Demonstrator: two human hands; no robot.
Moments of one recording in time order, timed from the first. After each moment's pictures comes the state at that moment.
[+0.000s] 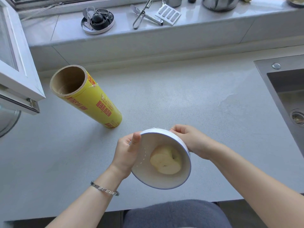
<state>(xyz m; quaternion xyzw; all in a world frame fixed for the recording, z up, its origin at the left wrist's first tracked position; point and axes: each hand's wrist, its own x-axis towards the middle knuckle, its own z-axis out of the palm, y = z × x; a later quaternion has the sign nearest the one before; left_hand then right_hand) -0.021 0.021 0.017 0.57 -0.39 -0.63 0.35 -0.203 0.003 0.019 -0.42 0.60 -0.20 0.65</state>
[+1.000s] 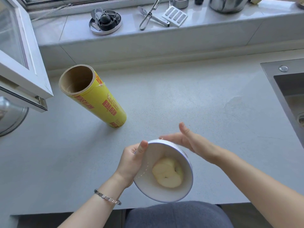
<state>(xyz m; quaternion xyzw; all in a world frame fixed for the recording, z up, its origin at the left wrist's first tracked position) -0.014 0.039 0.007 0.60 -0.38 -0.63 0.33 -0.210 0.013 0.023 -0.47 0.47 -0.16 0.73</state>
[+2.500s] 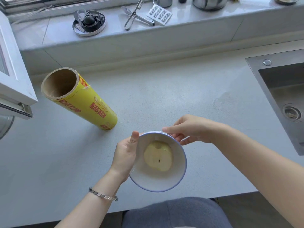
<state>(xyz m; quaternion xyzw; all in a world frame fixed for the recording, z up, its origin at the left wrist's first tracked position) -0.031 0.026 0.022 0.60 -0.40 -0.61 0.34 -0.227 -0.019 0.044 -0.41 0.58 -0.06 0.70</state>
